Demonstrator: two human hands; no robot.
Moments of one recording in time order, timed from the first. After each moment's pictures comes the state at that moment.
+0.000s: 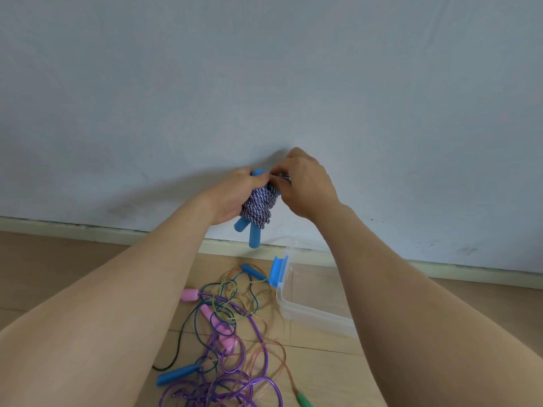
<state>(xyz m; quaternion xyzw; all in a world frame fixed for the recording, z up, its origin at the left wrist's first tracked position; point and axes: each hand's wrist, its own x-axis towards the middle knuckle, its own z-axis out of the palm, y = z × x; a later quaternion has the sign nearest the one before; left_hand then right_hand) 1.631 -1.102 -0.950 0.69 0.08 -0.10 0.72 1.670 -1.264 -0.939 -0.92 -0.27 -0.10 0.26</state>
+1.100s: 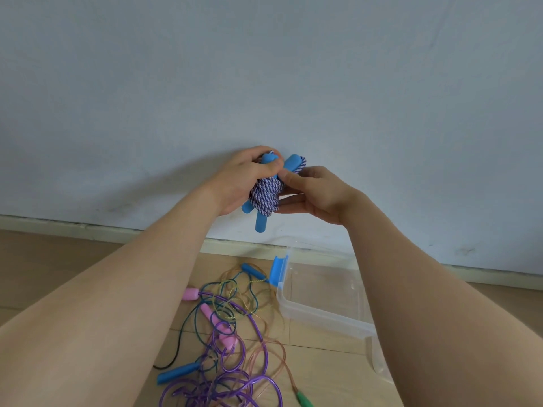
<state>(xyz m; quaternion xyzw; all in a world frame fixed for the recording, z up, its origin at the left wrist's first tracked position) 1.633 -1.101 -0.934 0.67 -0.03 -0.03 0.74 1.659 -1.289 -0.923 -0.68 -0.13 0.31 0.65</state>
